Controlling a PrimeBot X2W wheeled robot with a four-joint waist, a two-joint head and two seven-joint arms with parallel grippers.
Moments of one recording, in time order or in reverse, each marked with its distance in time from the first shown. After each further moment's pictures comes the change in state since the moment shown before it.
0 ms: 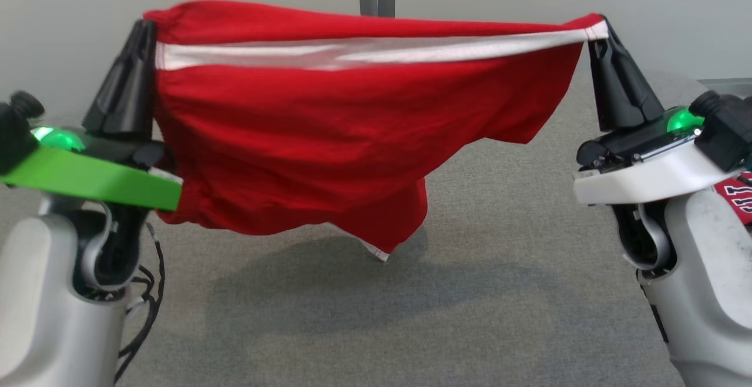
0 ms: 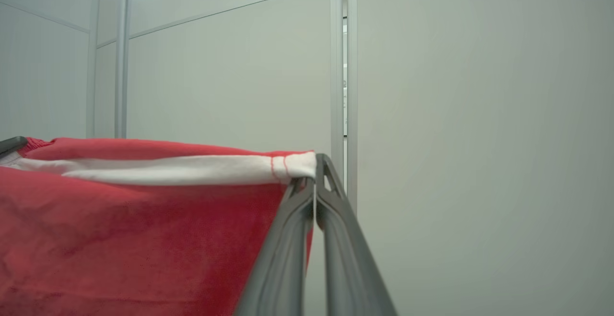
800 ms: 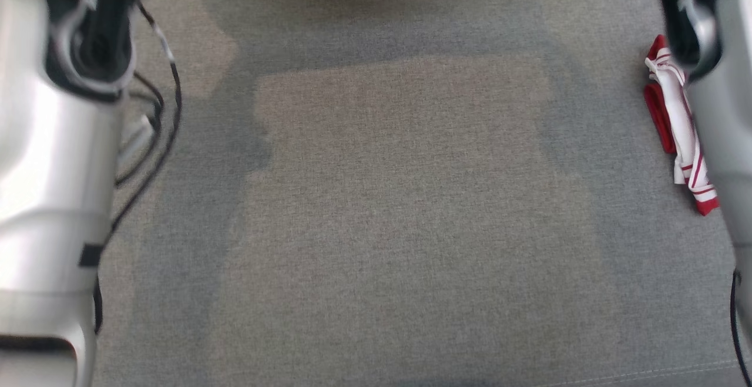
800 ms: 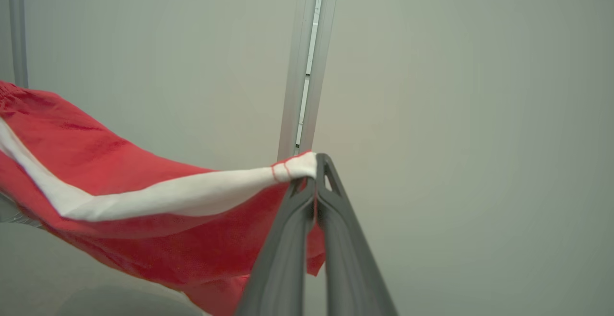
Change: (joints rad) left arm -0.644 -0.036 -0.174 0.432 -0.293 0.000 0.053; right arm -0.644 -0.085 0.097 0.437 -0.063 0.000 -0.003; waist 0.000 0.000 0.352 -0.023
